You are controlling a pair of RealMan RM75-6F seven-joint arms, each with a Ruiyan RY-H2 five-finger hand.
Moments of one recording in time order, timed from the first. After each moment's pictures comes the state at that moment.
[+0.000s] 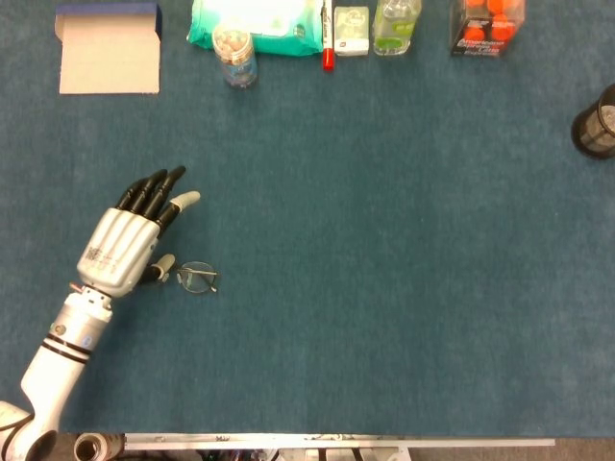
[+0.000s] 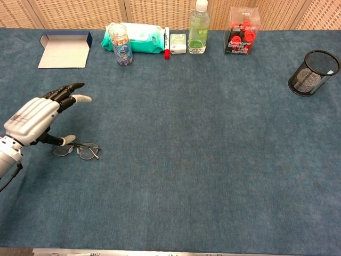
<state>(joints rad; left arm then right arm) -0.34 -1.64 0.05 -1.13 1.63 1.35 -0.09 0.03 -1.06 0.10 -1.67 -1.60 1.65 0.04</state>
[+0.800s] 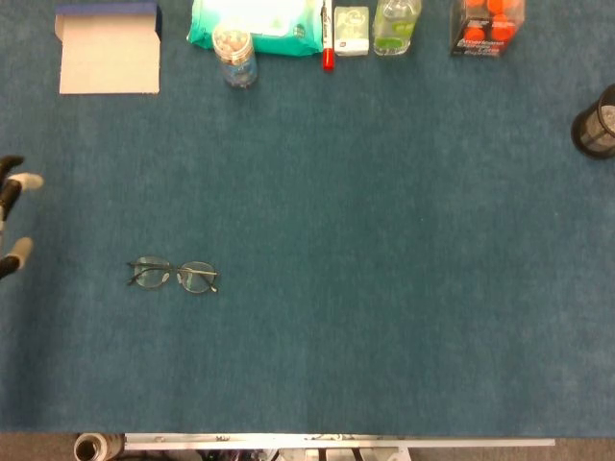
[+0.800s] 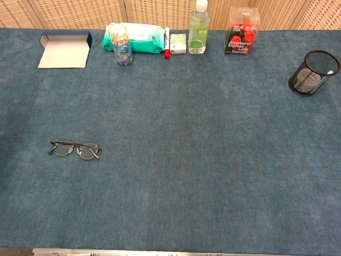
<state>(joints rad) -0.21 -1.14 0.00 -1.66 1.44 1.45 0.17 0.04 -1.11 0.10 -1.62 -1.57 1.61 -0.05</state>
